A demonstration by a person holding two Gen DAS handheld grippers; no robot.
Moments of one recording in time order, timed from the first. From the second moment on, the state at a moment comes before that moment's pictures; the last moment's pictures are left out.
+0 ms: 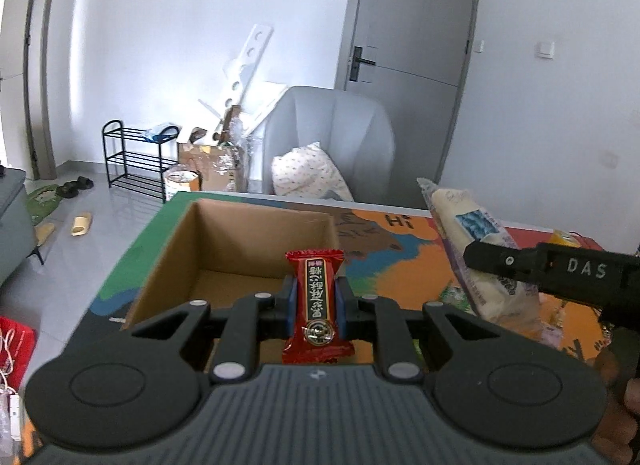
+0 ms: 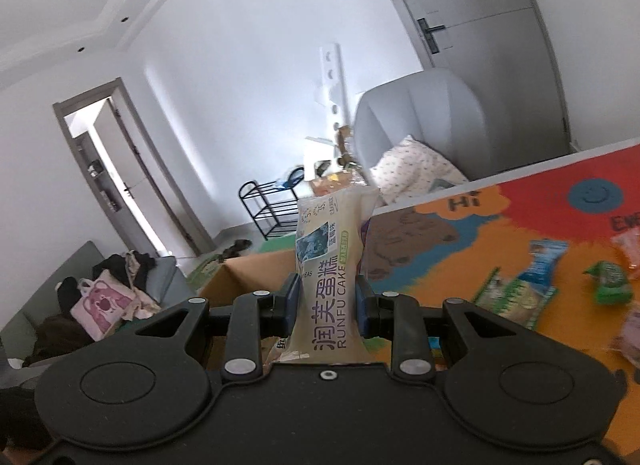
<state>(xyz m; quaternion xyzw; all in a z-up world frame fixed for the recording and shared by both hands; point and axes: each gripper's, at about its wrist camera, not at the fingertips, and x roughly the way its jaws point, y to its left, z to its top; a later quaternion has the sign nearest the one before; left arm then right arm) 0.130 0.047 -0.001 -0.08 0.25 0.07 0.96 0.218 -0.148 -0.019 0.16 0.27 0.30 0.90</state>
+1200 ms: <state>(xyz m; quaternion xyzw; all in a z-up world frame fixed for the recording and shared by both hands) 0.115 0.119 0.001 -0.13 0.23 0.18 0.95 0.210 -0.106 -0.012 0.14 0.28 0.32 0.89</state>
